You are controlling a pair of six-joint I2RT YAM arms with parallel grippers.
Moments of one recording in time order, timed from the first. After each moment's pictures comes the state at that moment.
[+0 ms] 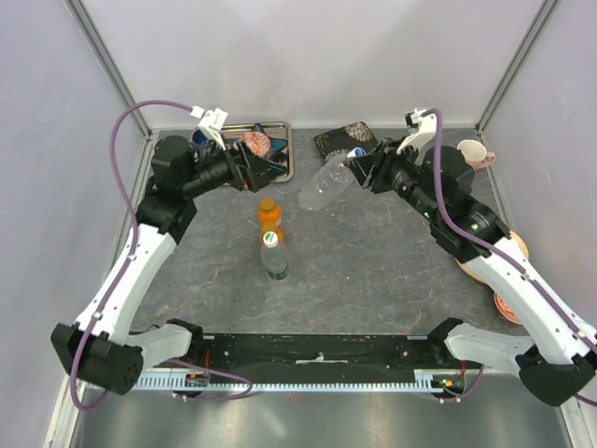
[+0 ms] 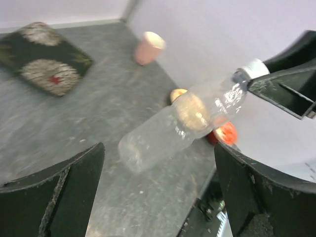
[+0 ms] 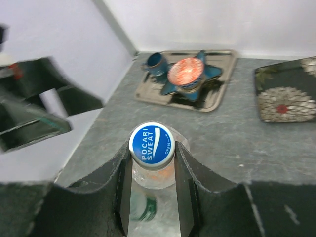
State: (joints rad) left arm -0.30 1.12 1.17 -0.16 0.56 -0.52; right arm 0.63 1.11 1.32 -0.31 0.07 0.45
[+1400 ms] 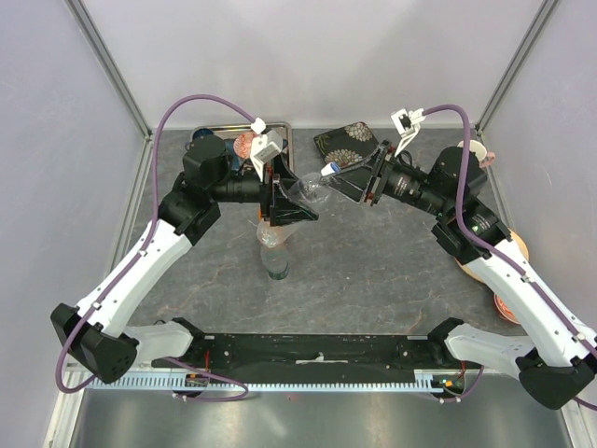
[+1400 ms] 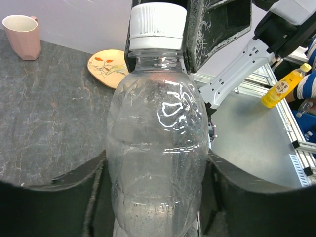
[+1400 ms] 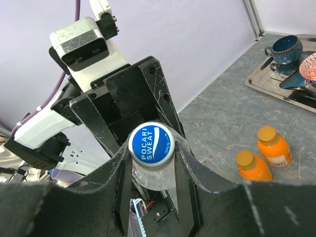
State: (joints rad) left arm -0.56 1.22 1.28 -0.15 1.00 -0.19; right arm 0.59 1.07 1.29 -0.11 -0.49 0.67
